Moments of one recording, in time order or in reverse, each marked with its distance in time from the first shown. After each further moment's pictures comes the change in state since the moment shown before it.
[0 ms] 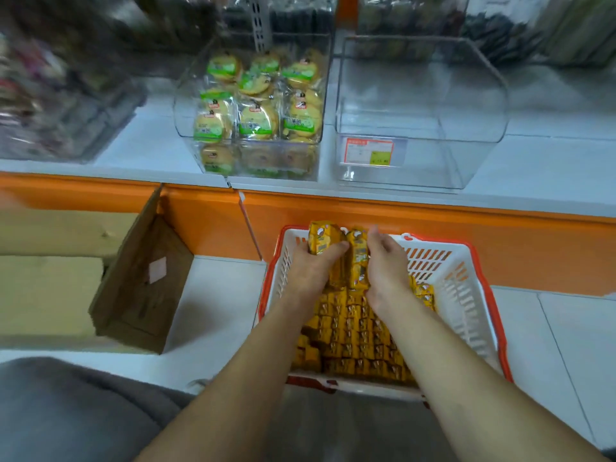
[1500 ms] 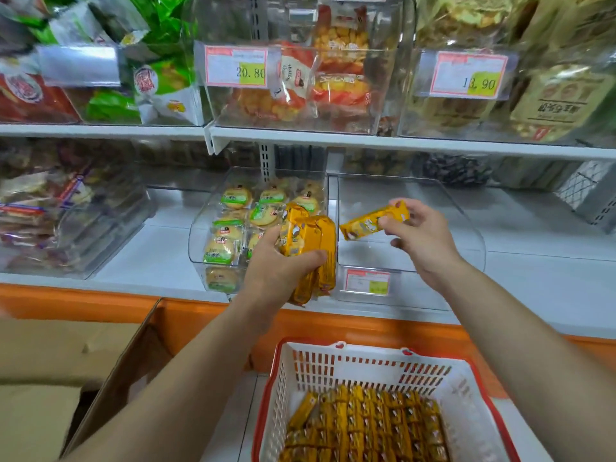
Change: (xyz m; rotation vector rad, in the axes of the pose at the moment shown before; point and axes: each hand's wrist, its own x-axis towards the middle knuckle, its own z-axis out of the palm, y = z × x) left_hand 0.025 0.199 -0.031 0.139 -0.113 0.428; right_hand 0.066 -0.222 0.033 -0.202 -0.226 -0.584
